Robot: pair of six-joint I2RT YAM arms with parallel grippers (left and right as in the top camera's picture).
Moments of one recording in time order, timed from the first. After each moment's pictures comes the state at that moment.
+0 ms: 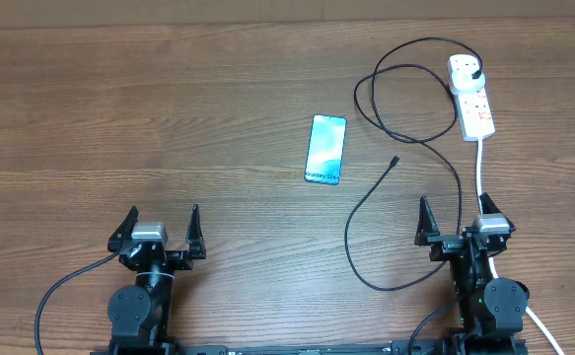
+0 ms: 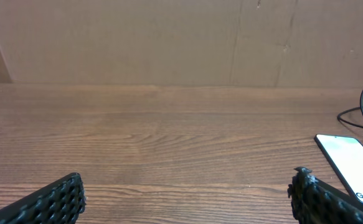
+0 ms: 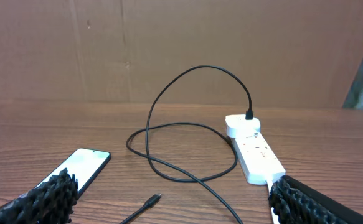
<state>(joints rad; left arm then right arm) -0.05 0.01 0.01 -0.08 -0.04 -0.04 0.00 0.01 0.02 -0.03 -0.04 -0.01</state>
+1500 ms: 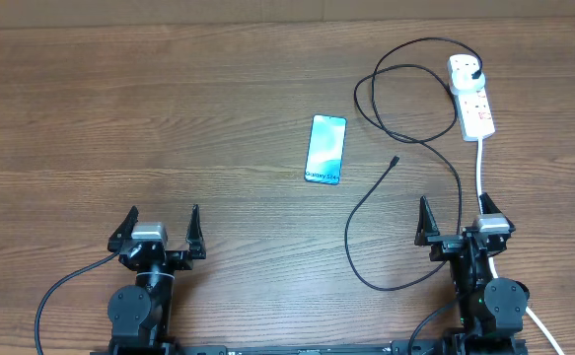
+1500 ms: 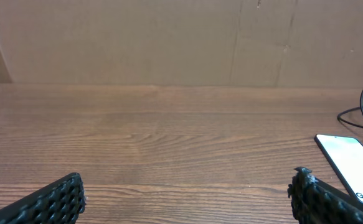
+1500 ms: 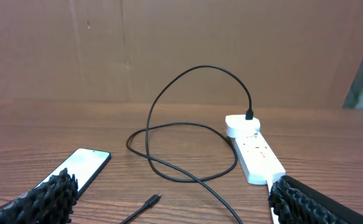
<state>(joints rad) -0.05 0.01 0.01 -0.08 -0.04 -0.04 0.00 0.01 0.02 -0.03 -0.04 -0.01</state>
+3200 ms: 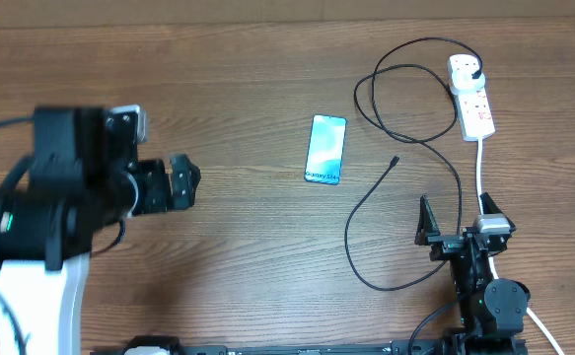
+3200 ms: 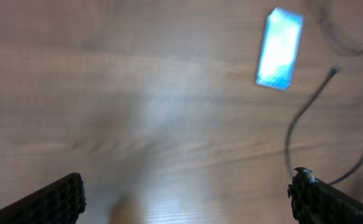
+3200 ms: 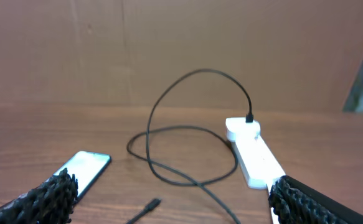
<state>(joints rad) -0.05 1.26 1.62 -1.47 0.15 -0.18 0.00 0.01 0.02 -0.01 -0.07 -0.01</state>
